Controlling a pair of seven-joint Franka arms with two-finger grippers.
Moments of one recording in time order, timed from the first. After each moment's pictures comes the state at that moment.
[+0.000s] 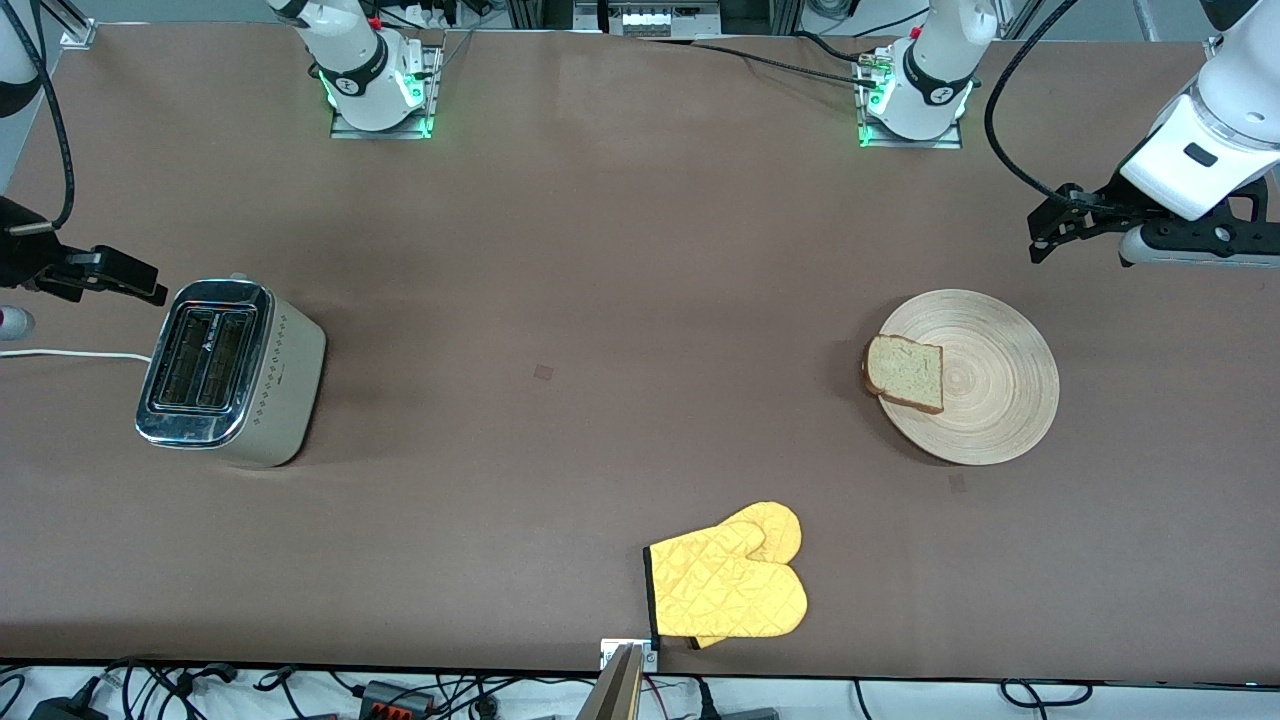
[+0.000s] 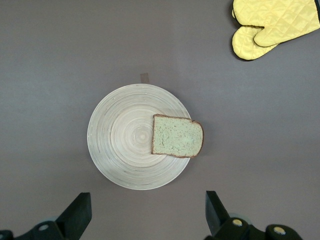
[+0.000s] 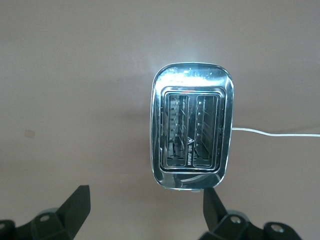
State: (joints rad) left arm -0.04 -0.07 -0.06 -1.74 0.02 1.72 -0.07; right arm -0.10 0.16 0.06 -1.49 0.00 1.60 0.00
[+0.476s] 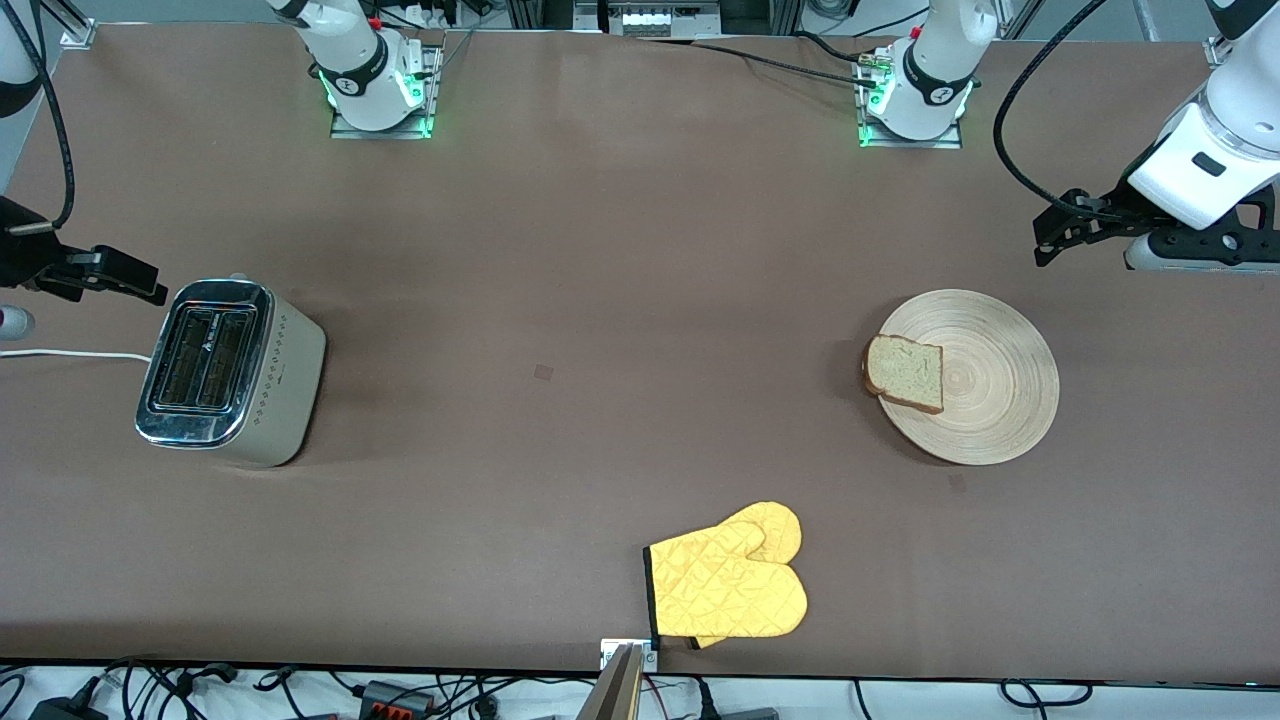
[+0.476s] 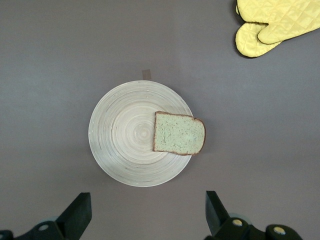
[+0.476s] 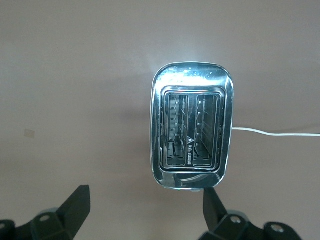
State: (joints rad) left arm -0.04 -0.06 -0.05 -1.72 0.02 1.69 -0.07; right arm -0.10 0.16 0.06 -1.49 -0.01 1.60 0.00
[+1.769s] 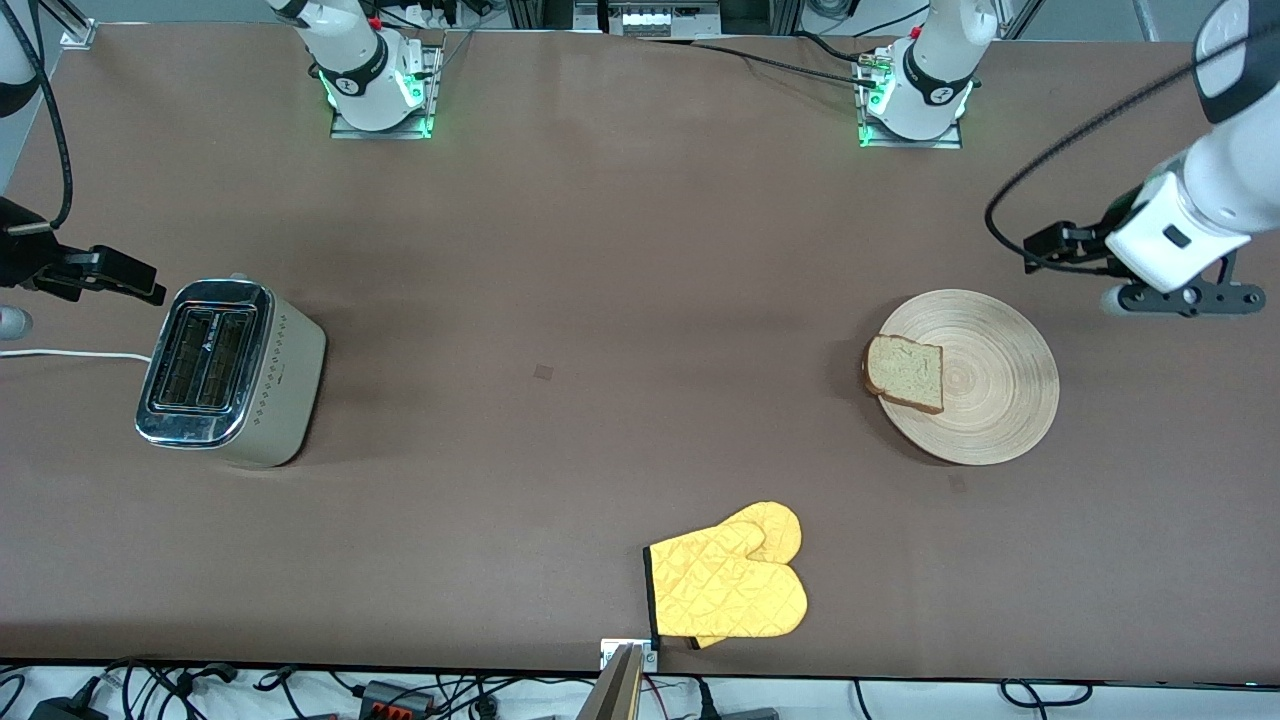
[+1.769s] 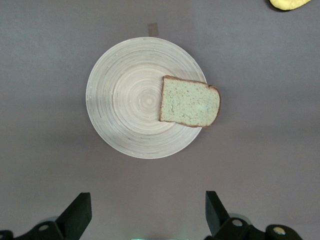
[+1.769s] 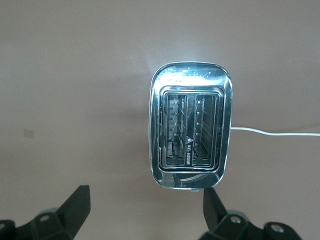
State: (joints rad) left arm 0.00 0.08 -0.04 -1.65 0.01 1.56 -0.05; right arm -0.10 0.16 0.06 -1.49 -0.01 1.60 0.00
